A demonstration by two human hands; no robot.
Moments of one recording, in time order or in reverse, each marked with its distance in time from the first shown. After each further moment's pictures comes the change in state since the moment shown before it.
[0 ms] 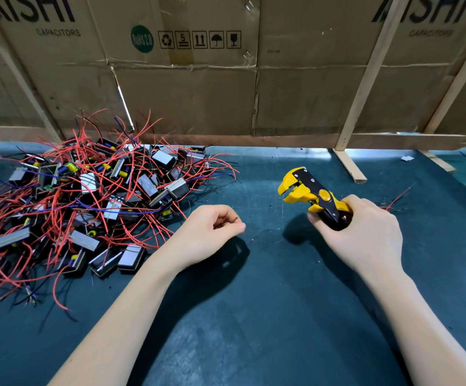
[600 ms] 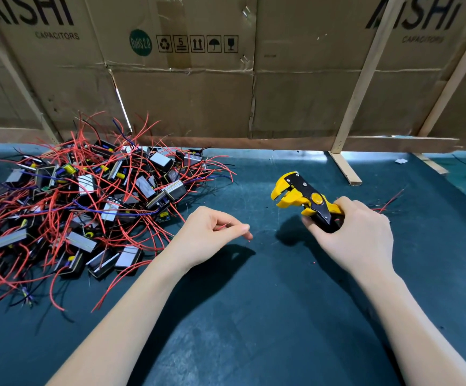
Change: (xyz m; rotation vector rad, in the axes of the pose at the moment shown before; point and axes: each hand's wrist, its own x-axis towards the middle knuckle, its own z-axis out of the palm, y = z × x) left_hand -0.002 -0.005 0.005 -0.042 0.023 0.050; right_hand 0.001 0.001 0.003 -0.020 0.001 -0.025
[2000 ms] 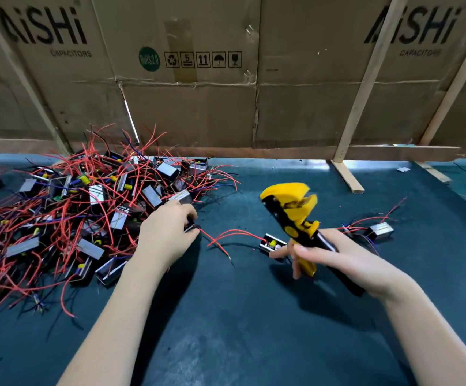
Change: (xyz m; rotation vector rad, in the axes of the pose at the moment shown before) left_hand 0.002 -0.019 -0.048 0.808 0.280 -0.118; right_hand -0.004 -0.006 -0.022 0.893 -0.907 -0.276
